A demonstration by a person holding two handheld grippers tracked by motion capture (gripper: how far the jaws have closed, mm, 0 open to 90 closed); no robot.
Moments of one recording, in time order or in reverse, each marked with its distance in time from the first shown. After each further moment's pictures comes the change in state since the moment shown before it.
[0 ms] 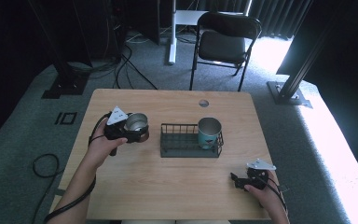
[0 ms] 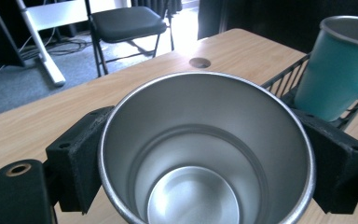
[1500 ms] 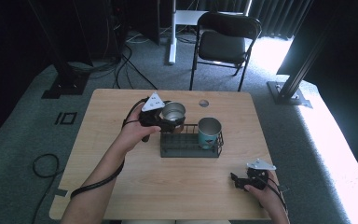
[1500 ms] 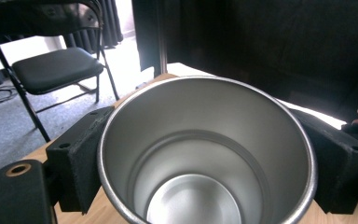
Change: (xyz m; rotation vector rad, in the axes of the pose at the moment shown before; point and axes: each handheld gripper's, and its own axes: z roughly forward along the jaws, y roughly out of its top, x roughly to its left) left arm -0.064 0.072 0.059 -0.076 -0.220 0.109; right arm 0.000 0.000 0.000 -0.001 0.001 0.000
